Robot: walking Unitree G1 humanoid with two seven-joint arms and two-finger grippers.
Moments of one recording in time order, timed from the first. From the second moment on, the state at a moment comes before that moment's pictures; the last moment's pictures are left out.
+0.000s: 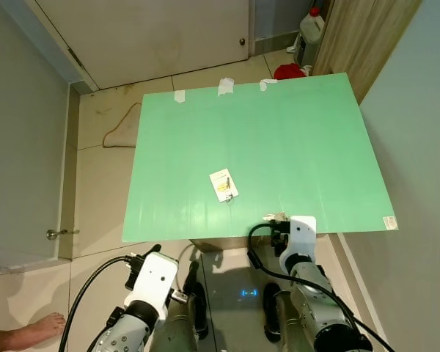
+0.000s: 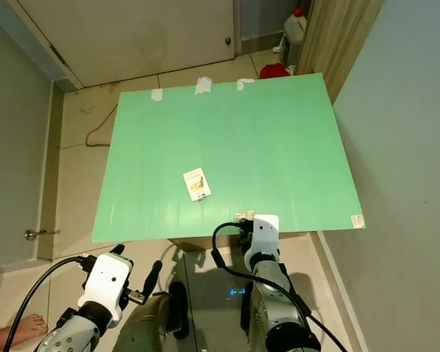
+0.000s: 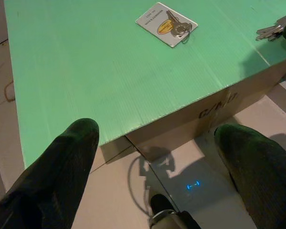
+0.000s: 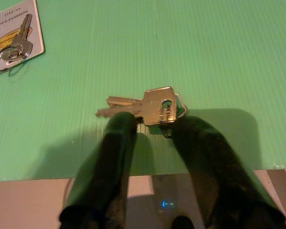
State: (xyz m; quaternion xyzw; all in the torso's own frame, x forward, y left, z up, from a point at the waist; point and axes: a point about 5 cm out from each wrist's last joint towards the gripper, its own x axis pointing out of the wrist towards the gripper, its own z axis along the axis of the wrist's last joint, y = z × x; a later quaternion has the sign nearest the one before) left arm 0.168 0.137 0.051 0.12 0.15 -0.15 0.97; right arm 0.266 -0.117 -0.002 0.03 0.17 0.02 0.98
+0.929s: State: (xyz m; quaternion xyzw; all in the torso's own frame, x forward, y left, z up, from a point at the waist) left arm 0.173 0.136 0.051 0.12 0.16 -0.15 0.97; right arm 0.271 -0.113 0.006 0.04 0.16 0.04 0.99
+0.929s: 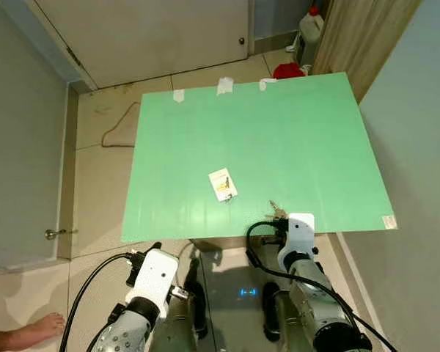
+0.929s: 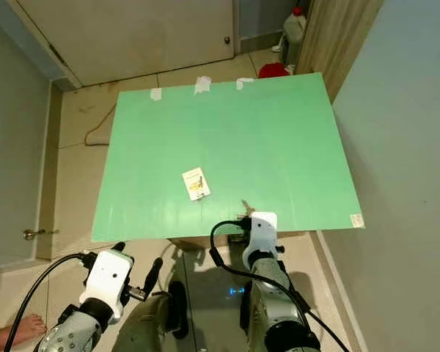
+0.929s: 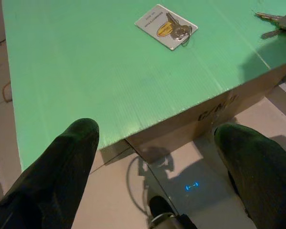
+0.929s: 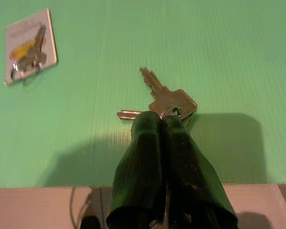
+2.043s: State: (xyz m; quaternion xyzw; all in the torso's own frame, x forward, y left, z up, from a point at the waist) left arm 0.265 0.177 0.092 0.03 0.05 -0.07 1.00; right arm 0.326 -0.177 0.121 0.01 -0.04 0.04 1.00
